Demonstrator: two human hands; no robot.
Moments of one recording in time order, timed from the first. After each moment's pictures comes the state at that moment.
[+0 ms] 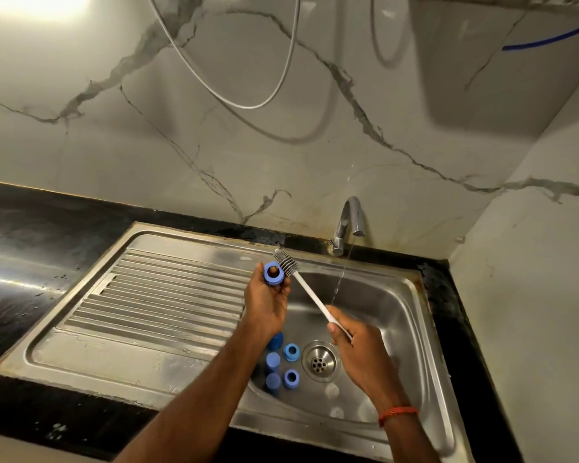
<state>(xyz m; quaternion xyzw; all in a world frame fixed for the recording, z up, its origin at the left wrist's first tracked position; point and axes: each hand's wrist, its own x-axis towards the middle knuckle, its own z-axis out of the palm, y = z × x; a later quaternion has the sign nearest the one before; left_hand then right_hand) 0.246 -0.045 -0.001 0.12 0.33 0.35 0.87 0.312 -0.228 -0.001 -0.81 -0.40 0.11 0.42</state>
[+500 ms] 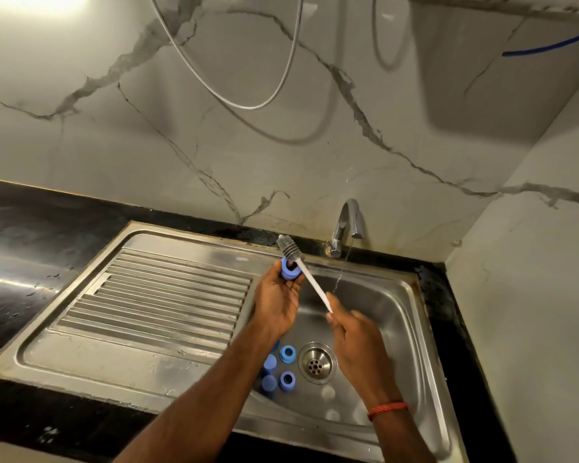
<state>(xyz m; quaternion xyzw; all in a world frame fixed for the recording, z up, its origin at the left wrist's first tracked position) 0.259 -0.056 0.011 0.11 0.24 0.34 0.90 0.311 -0.218 0.008 -0.85 -0.41 0.03 0.33</state>
